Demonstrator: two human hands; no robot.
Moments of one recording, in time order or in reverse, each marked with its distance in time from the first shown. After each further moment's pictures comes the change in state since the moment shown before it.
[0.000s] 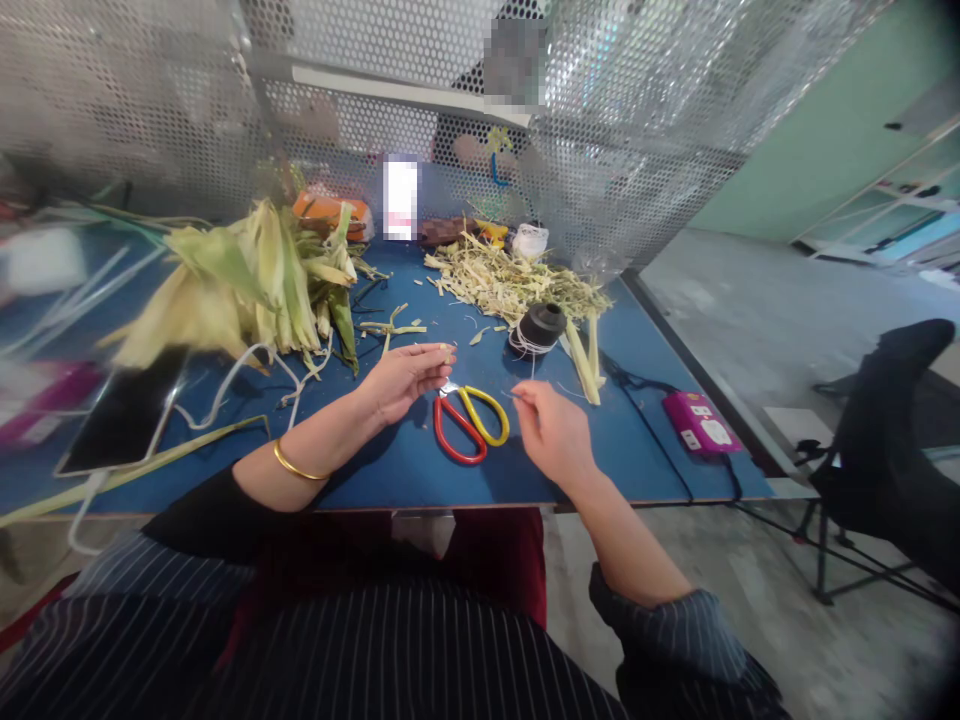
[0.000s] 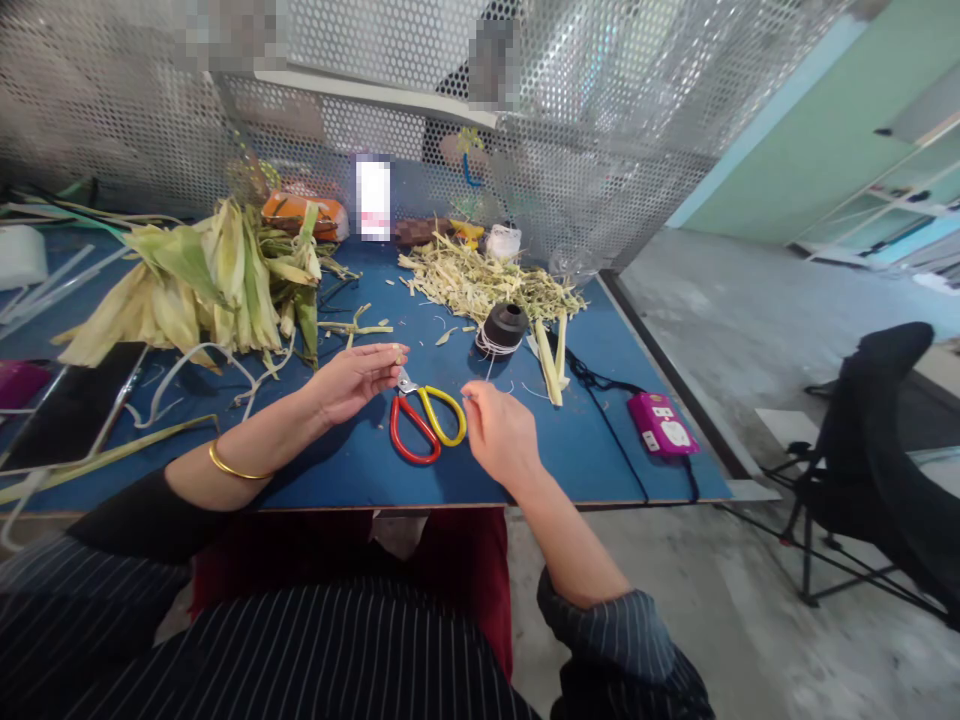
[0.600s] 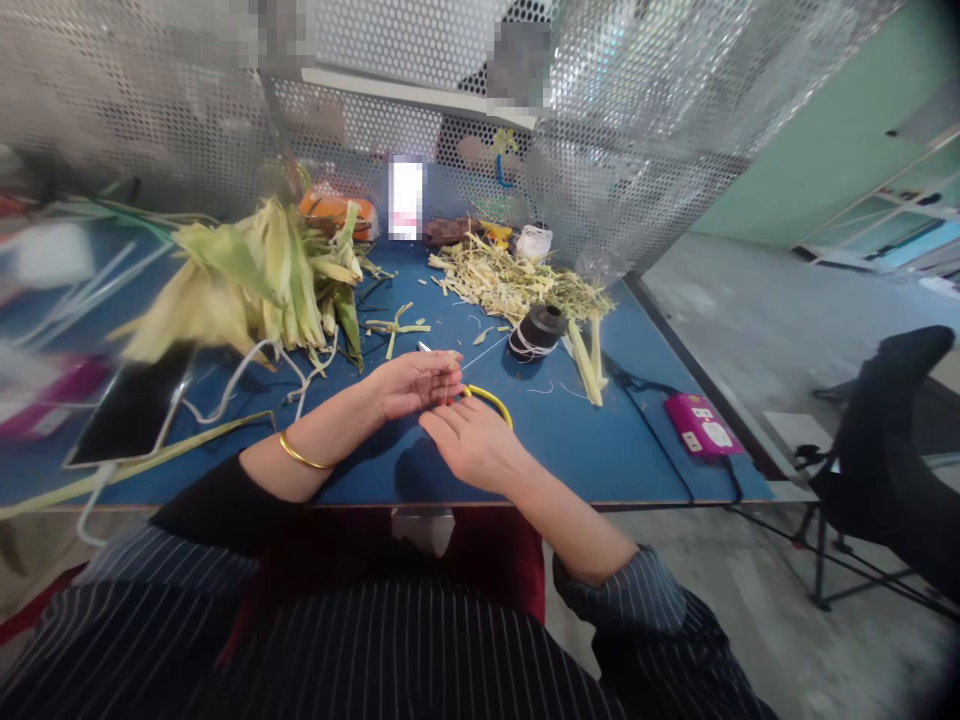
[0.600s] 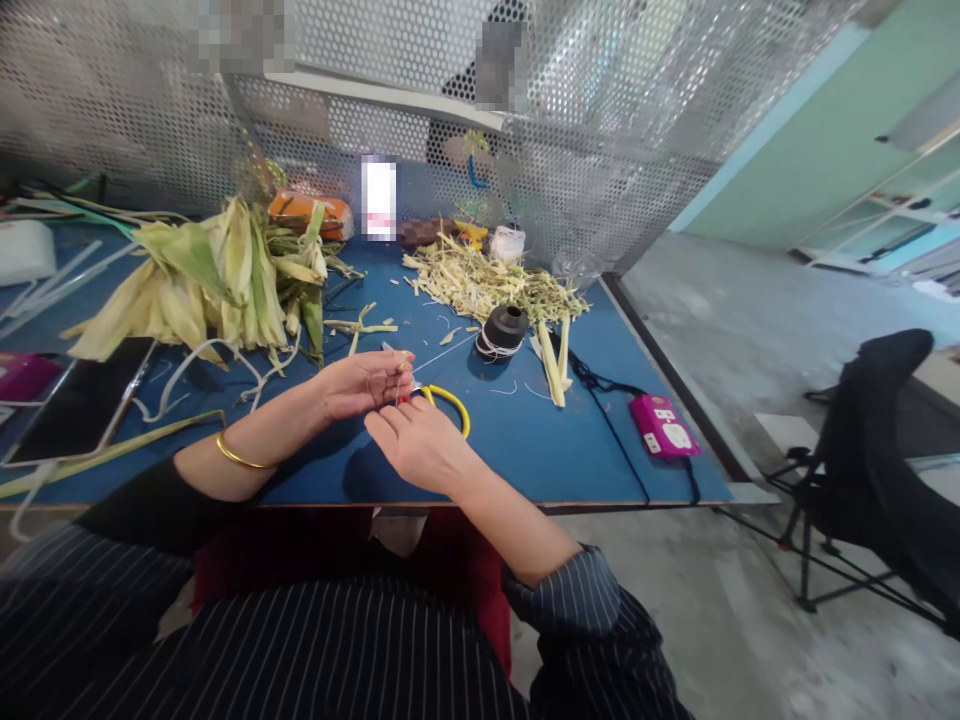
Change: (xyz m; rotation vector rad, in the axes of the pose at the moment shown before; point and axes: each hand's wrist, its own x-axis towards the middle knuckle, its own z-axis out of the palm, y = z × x) left_hand 0.001 0.004 -0.004 -0.131 -0.115 -0.273; right_hand 0.015 -0.064 0.042 -0.121 -0.115 -0.615
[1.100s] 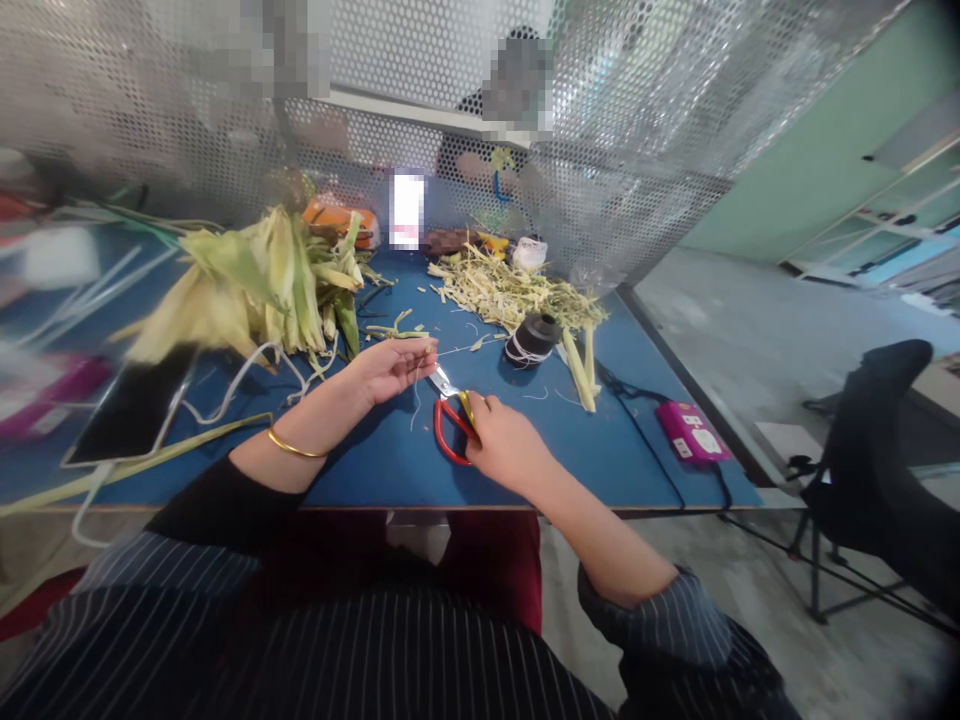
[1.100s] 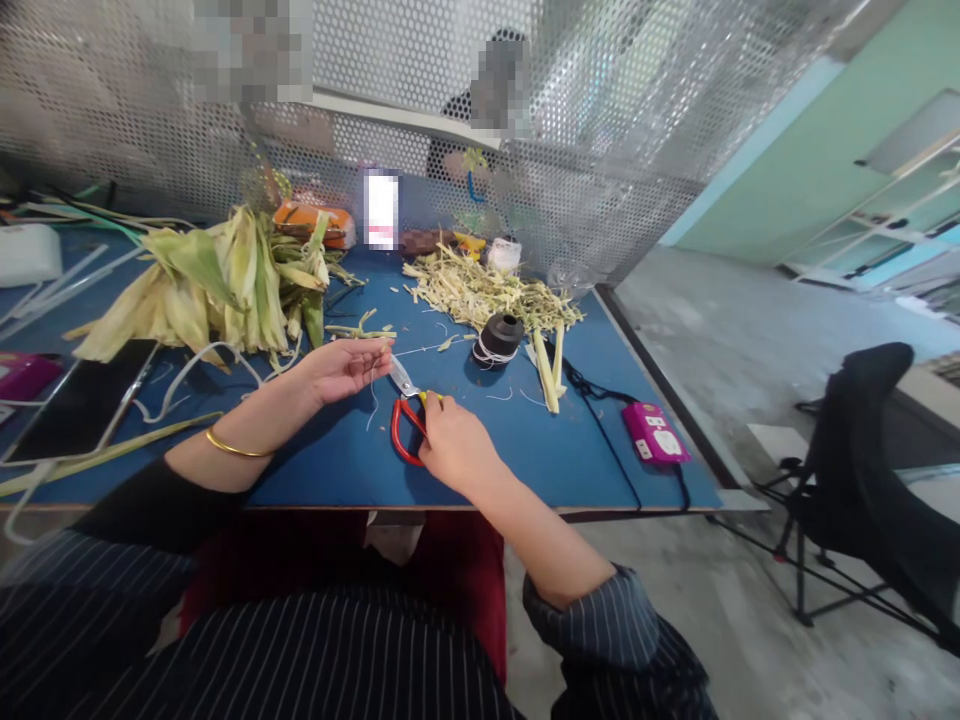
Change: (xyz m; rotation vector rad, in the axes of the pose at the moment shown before) left_hand 0.007 0.022 -0.021 -0.012 0.161 0.168; right_hand -0.013 0.017 -0.020 0.061 -0.475 0.580
